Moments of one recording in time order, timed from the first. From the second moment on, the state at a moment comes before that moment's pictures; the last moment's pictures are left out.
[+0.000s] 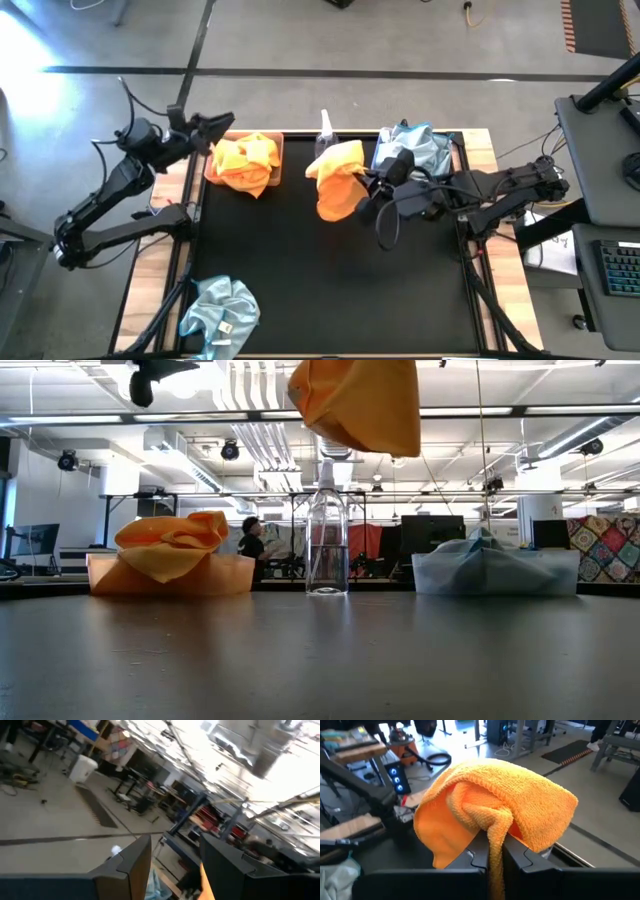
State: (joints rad) left arm 0.68 0.64 0.82 -0.04 0.14 -0.65; right arm 0.25 1.42 1.55 -0.64 0.81 0.46
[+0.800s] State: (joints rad) left arm 0.62 0.82 0.82 0.16 0.80 -0.27; right arm 0.14 1.42 1.55 -0.39 0.80 0.26
